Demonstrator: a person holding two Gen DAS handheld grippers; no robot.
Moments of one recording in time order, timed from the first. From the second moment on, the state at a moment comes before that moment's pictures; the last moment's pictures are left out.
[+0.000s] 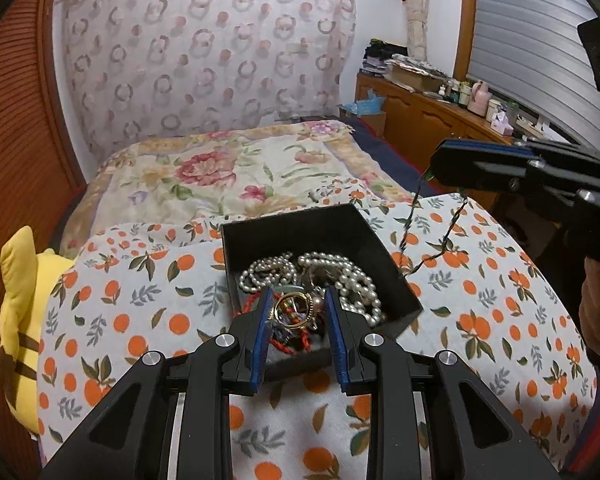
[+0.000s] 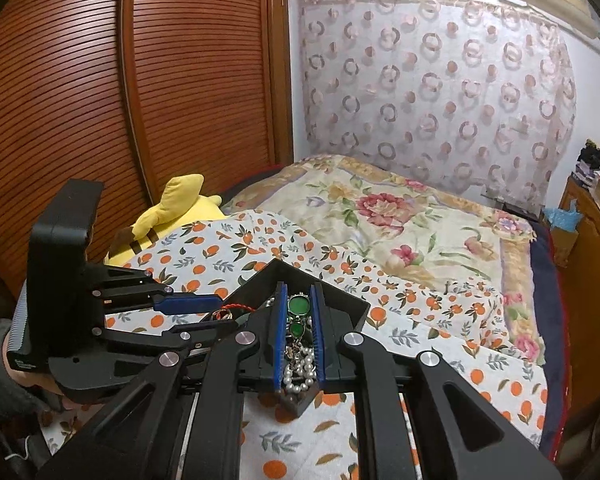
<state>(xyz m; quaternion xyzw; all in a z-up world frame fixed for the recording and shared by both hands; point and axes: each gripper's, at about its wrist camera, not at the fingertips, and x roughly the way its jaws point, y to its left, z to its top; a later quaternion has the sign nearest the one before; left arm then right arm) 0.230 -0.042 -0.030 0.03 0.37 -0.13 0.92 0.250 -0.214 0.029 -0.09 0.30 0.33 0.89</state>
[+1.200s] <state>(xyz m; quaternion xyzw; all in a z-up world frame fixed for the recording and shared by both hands) 0.296 -0.039 -0.043 0.03 0.38 -0.12 0.92 0.273 -0.224 -0.021 -0.06 0.35 0.31 0.88</state>
